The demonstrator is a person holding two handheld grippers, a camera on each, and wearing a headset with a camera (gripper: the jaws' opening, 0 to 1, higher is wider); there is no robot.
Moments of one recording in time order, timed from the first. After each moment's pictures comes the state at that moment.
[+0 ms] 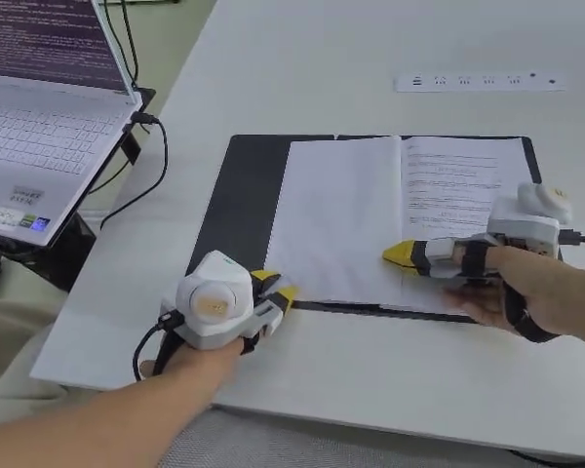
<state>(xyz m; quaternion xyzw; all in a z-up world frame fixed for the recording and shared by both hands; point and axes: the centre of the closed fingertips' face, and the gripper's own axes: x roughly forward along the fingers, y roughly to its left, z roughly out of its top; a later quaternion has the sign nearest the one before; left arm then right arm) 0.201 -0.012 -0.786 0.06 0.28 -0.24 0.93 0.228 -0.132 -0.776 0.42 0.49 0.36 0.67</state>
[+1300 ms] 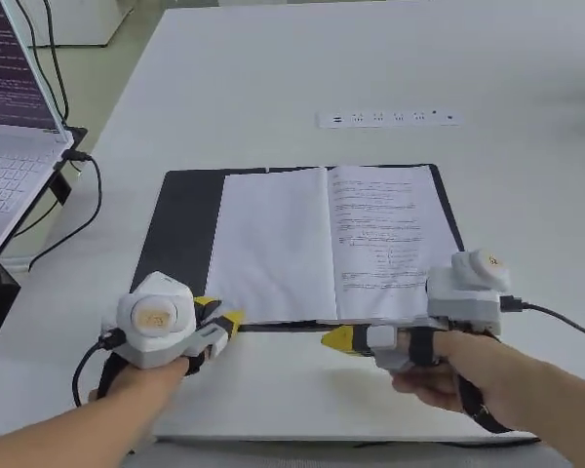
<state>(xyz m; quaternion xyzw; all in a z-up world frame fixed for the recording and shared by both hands) 0.198 -0.017 -0.784 0.04 0.31 -0.25 0.92 0.127 -0.142 -0.734 0.34 0.45 0.40 0.72</state>
